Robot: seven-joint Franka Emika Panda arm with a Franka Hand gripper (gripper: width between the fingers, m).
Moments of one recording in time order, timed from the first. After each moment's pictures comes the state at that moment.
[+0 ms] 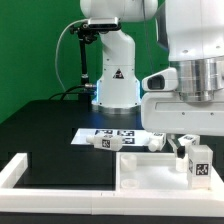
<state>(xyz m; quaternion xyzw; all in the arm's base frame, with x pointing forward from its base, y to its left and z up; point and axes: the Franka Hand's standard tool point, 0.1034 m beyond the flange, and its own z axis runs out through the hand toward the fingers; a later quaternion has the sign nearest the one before) 0.628 0.117 0.070 -0.97 0.21 -0.02 0.07</state>
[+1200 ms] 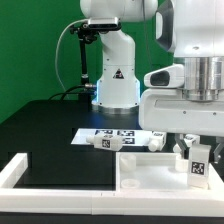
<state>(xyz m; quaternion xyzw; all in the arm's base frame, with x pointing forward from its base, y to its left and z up) 0.633 0.113 0.071 -0.95 0.30 -0.03 0.04</state>
